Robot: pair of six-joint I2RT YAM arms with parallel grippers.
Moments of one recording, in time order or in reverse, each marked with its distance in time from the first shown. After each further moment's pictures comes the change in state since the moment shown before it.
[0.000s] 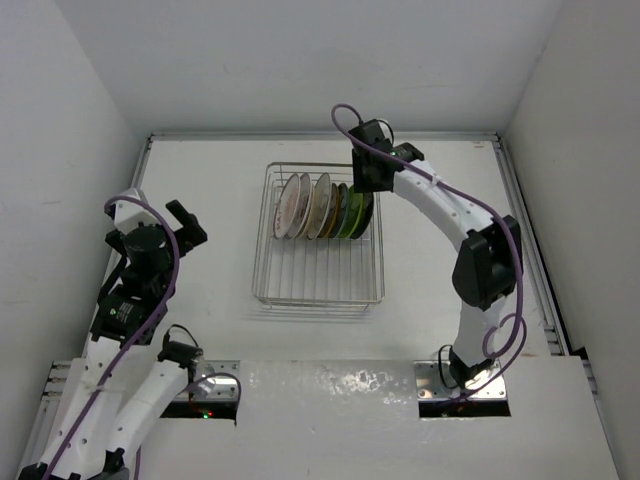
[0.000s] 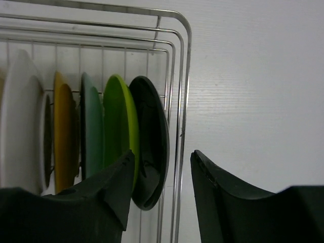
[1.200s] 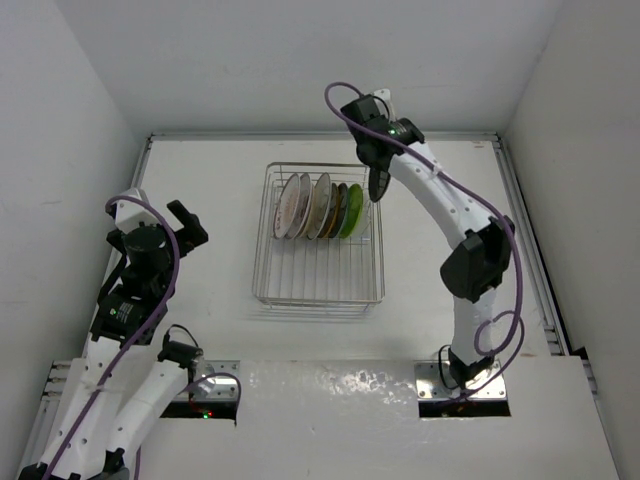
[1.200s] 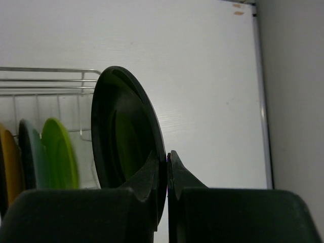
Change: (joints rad) left arm 0.000 0.000 0.000 0.000 0.021 0.000; right arm 0.029 0.118 0.350 -0.246 0.354 -0.104
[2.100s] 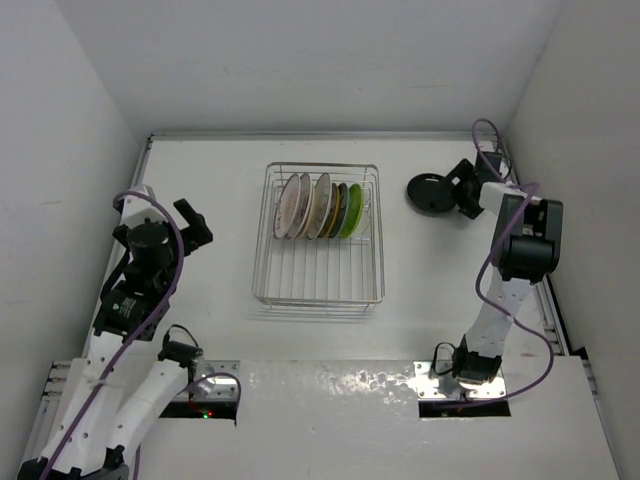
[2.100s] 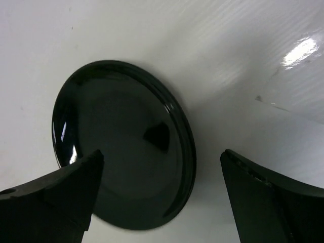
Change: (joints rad) left arm 0.000 0.023 -0.002 0.013 0.049 0.016; right arm -0.724 0.057 -0.767 0.896 -0.776 0.376
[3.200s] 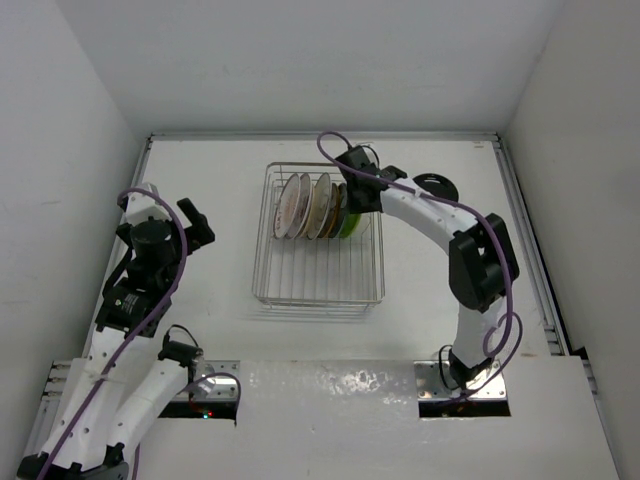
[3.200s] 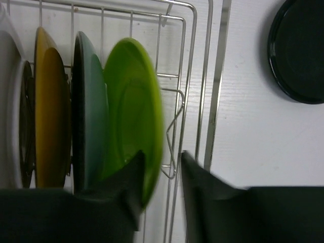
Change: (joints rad) left arm 0.000 0.025 0.000 0.002 0.012 0.010; right arm 0.769 -0.167 0.220 -0.527 0.484 -0.249
